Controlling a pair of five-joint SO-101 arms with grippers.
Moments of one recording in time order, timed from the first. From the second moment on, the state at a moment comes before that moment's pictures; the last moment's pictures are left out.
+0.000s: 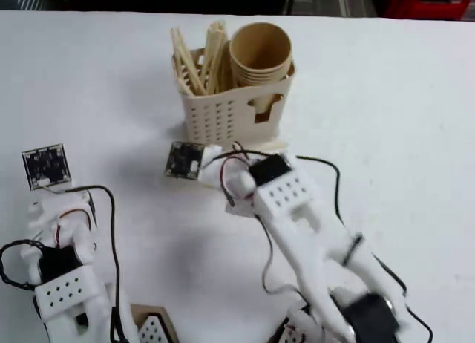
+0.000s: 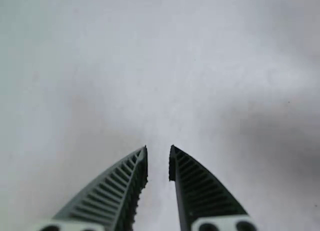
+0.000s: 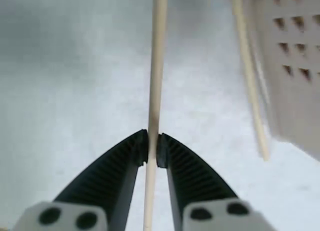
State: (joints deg) left arm -32.7 -70.1 83.9 37.9 -10.9; right arm -34.2 -22.4 33.3 65.6 50.0
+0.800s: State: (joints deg) left arm -32.7 -70.1 83.9 37.9 -10.9; right arm -32.5 -36.9 26.4 15.5 13.4
